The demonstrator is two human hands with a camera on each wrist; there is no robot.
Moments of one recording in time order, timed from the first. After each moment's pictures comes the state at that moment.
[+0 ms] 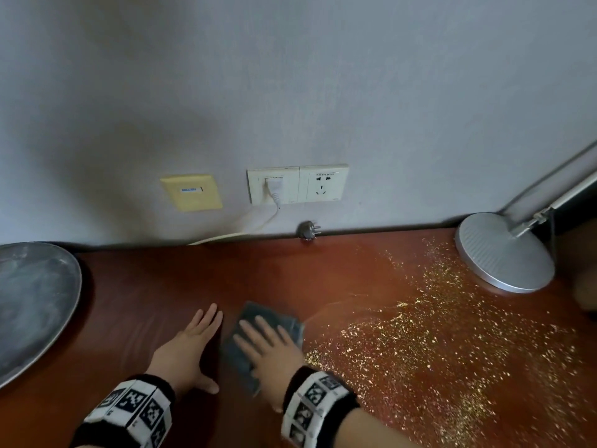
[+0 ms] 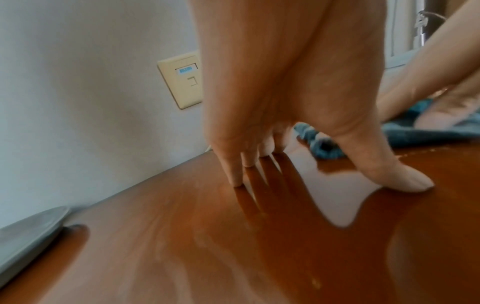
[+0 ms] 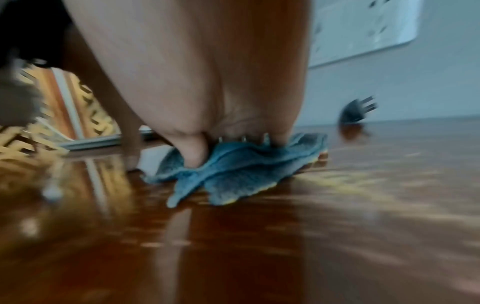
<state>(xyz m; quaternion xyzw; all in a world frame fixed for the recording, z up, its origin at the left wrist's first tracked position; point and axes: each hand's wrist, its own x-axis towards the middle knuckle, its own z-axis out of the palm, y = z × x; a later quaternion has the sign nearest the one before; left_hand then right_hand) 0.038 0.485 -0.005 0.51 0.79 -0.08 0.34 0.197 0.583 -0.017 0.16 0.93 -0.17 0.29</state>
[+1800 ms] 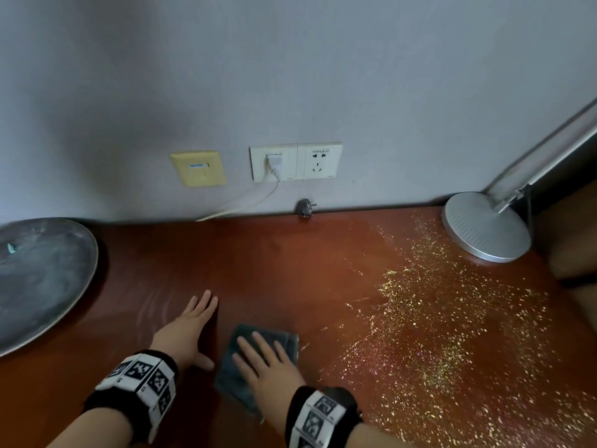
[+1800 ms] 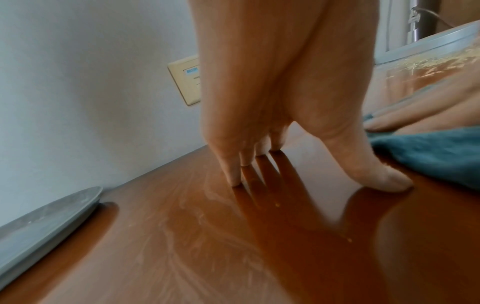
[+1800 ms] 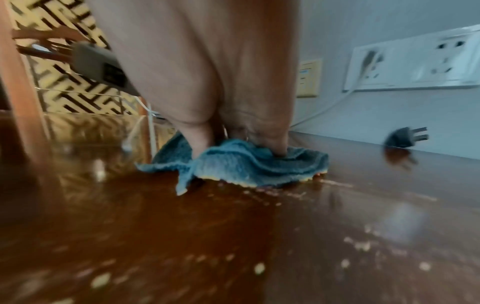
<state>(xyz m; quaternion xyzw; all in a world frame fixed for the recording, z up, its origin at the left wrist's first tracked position) 0.056 0.449 0.001 0.49 0.80 -0.11 0.34 0.247 0.513 -0.009 0.13 0.93 -0.19 0.29</state>
